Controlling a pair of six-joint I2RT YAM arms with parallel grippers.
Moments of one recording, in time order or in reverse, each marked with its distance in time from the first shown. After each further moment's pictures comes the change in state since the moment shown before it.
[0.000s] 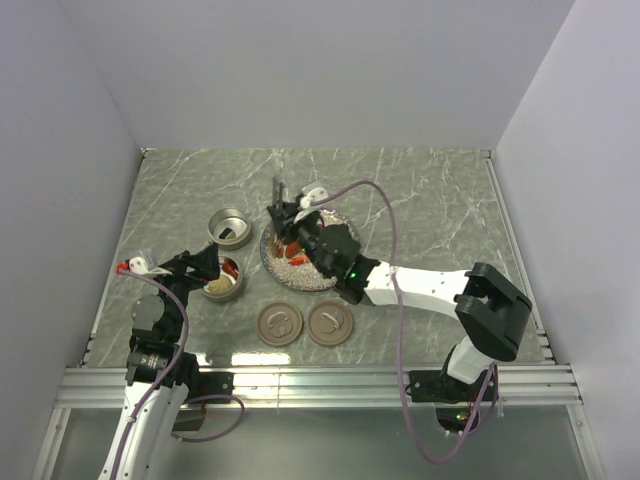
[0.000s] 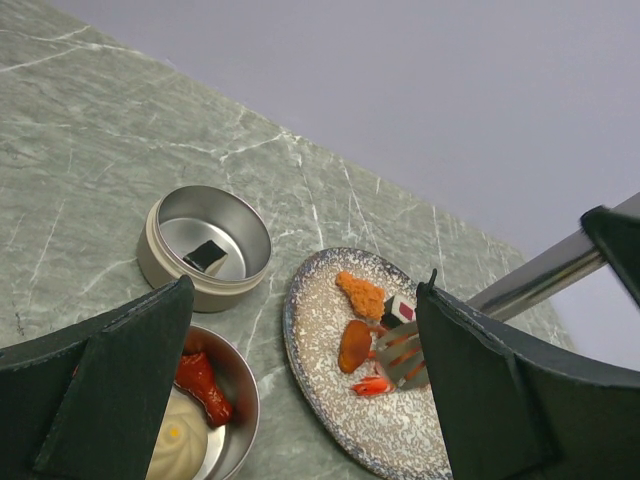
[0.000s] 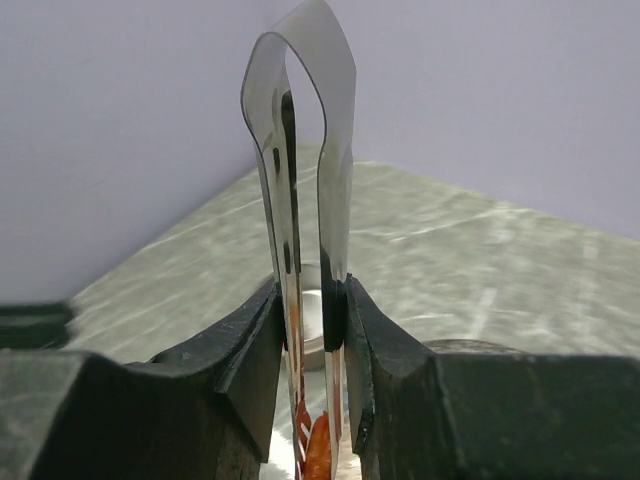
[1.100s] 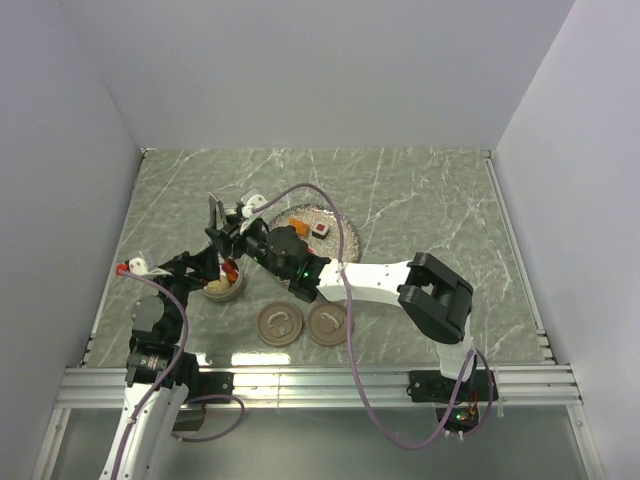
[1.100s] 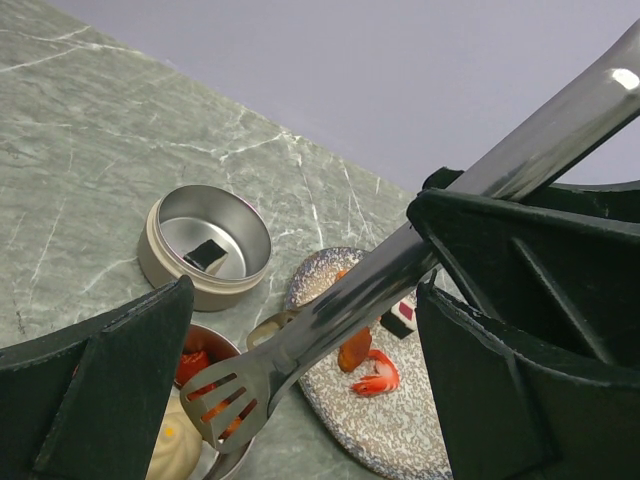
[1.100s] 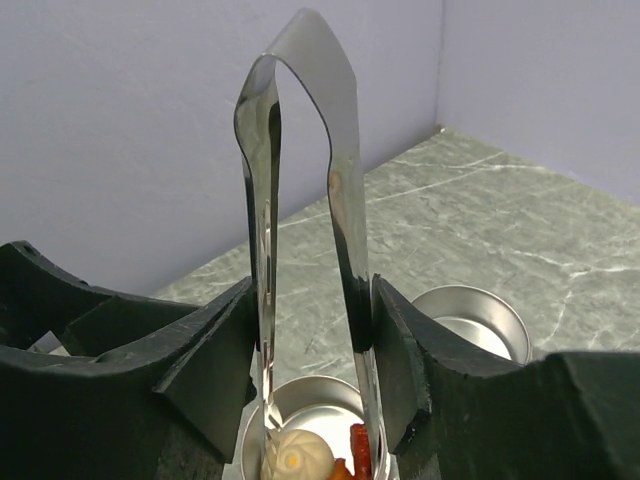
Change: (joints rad) left arm 0.000 -0.014 0.000 -0.013 0.000 0.000; right arm 0.122 0.332 0.334 -0.028 -0.194 0.052
